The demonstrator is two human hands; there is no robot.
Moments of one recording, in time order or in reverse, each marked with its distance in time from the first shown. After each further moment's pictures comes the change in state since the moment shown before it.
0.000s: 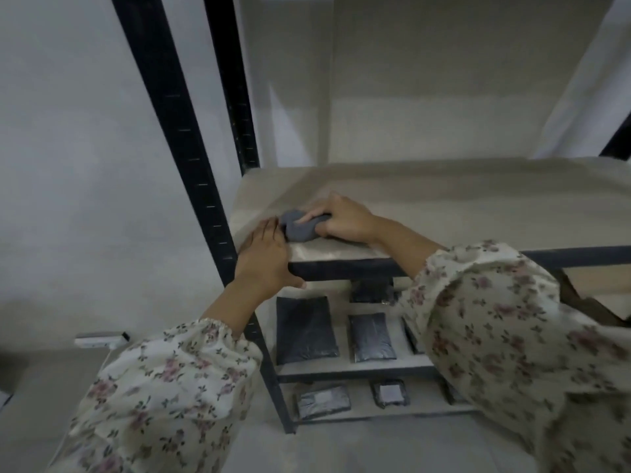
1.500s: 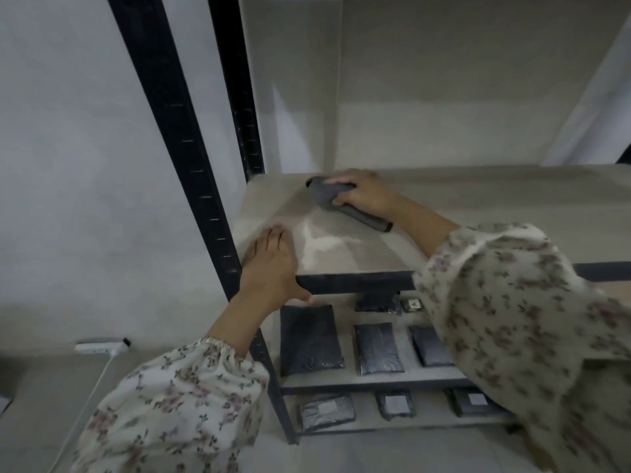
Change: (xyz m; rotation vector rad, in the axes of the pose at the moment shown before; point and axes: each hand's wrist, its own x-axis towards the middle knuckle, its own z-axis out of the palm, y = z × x) left_hand 0.003 0.002 -0.008 -0.038 -0.022 -0.010; right_hand 0.040 0.025 -0.041 0.165 0.189 0.111
